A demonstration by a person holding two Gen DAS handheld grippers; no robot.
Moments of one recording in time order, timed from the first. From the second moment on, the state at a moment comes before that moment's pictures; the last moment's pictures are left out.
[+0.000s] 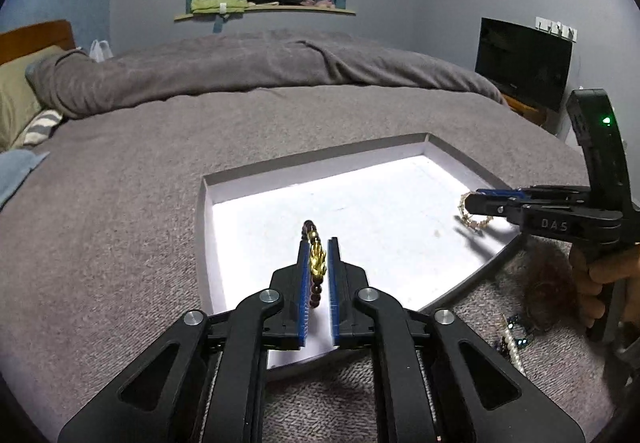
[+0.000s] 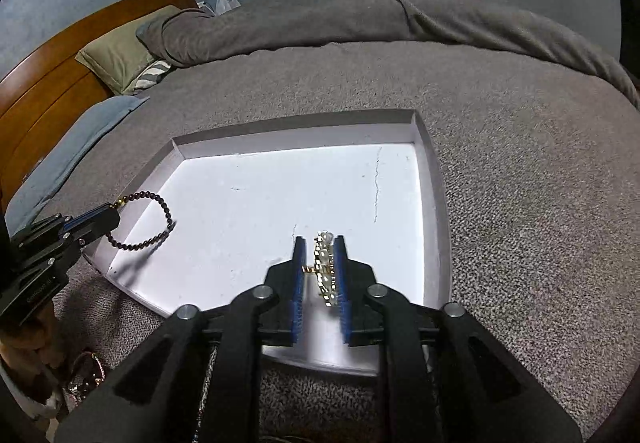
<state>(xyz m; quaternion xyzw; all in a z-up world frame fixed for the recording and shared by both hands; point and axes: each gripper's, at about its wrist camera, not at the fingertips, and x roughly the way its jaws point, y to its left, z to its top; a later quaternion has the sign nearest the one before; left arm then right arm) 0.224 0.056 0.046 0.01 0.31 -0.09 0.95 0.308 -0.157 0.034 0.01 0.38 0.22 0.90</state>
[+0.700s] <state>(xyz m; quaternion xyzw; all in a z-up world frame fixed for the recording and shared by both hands) 0.127 0.086 0.050 -0.04 0.26 -0.07 0.96 0.200 -0.188 0.059 0.00 0.27 0.21 0.94</state>
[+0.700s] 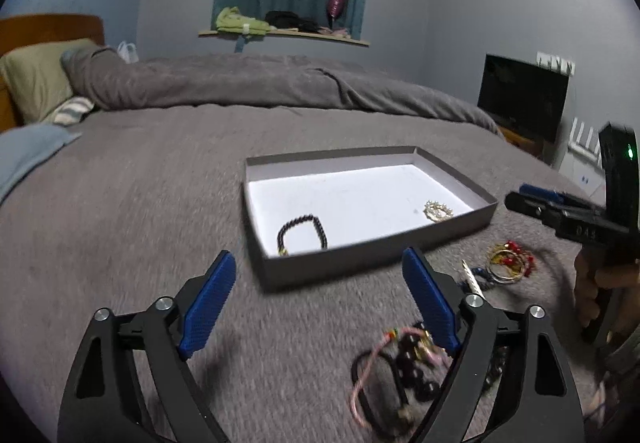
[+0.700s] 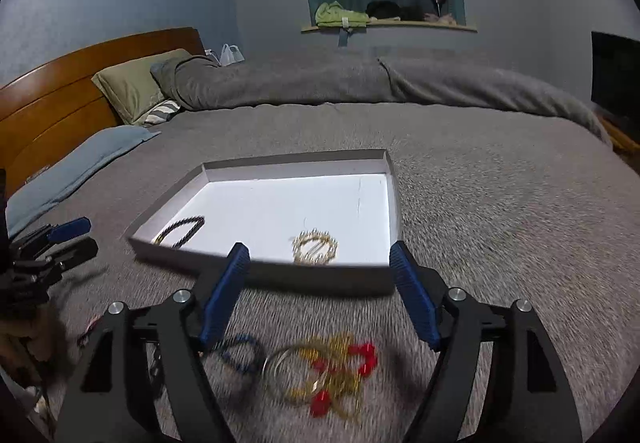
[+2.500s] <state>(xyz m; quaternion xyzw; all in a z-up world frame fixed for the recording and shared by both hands) 0.121 0.048 0.010 0.02 0.34 -0.14 0.93 0.147 -0.208 0.036 0.00 0.26 0.18 0.95</state>
